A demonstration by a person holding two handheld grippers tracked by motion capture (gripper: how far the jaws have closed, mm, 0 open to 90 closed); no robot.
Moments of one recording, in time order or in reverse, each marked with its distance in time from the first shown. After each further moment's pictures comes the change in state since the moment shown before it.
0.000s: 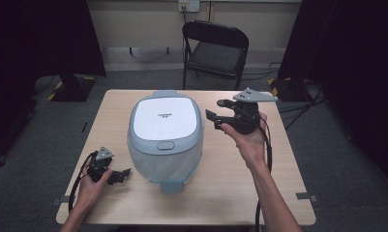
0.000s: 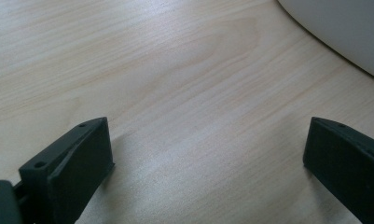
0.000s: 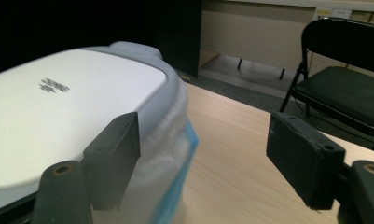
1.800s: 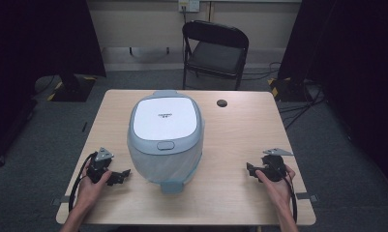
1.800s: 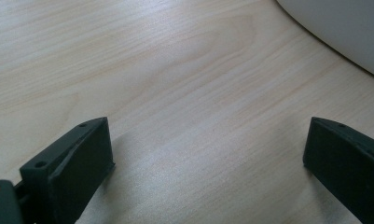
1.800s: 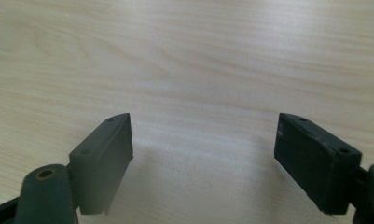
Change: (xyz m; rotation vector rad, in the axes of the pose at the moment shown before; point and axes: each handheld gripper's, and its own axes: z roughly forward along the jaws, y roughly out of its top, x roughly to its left) left arm -0.001 -0.002 -0.002 0.003 -0.003 0.008; right arm -0.091 -0.218 -0.018 0.393 -0.335 0.185
